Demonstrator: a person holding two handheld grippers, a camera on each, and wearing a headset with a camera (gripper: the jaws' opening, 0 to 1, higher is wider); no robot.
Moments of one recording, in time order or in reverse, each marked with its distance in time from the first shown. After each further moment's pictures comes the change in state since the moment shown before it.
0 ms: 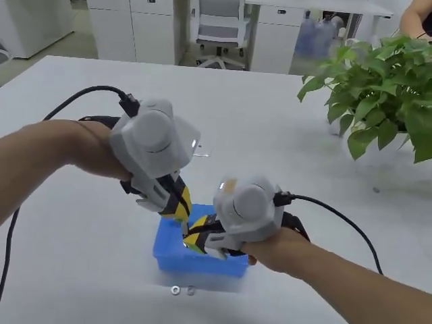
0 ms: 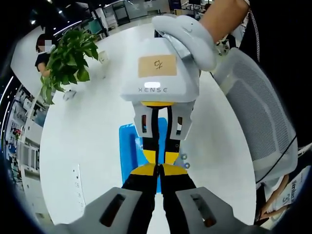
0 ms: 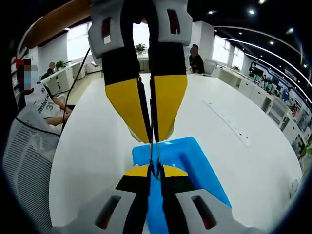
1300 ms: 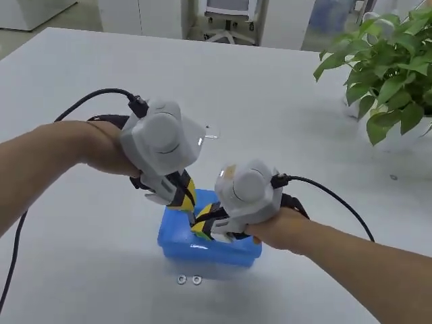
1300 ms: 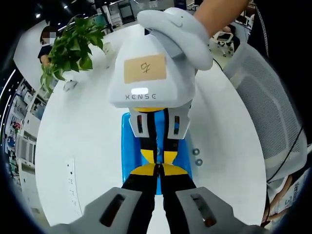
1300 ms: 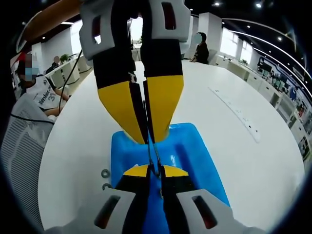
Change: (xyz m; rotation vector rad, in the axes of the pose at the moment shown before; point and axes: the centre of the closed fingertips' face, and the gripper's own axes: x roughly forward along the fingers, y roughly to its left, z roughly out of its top) left arm 0.031 0.016 -0.028 -0.038 -0.003 0.008; right arm 0.030 -0.018 -0.028 -0.017 0.081 0.069
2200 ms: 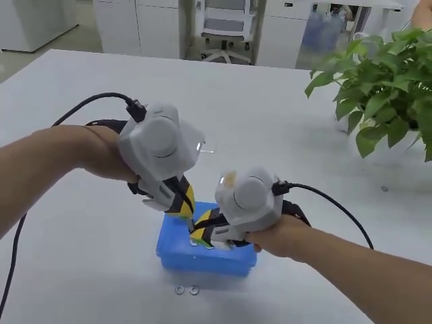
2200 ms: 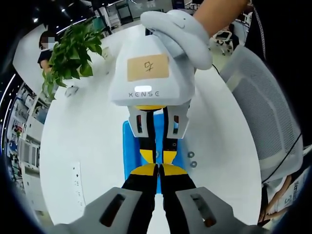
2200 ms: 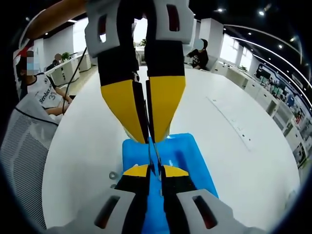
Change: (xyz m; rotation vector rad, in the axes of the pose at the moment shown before) left arm -0.022 -0.008 0.019 0.026 0.008 0.014; right arm -0.024 0.009 0.017 -0.041 -0.028 -0.030
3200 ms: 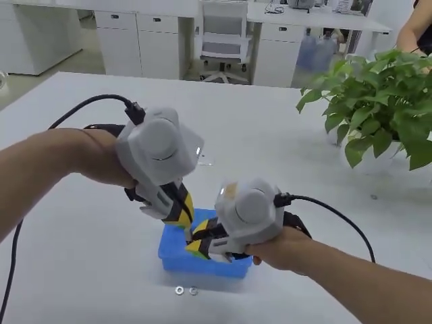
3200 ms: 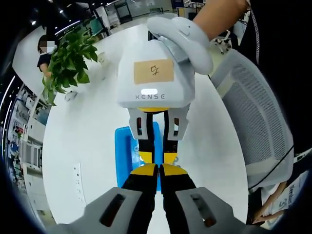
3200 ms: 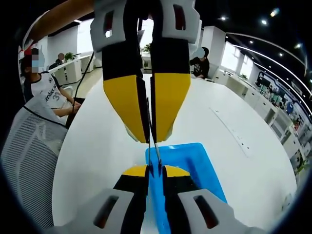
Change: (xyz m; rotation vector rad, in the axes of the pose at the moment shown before) left arm -0.024 -0.037 0.025 0.005 0.019 0.003; right arm -0.022 0.035 0.017 -0.042 -0.051 -0.012
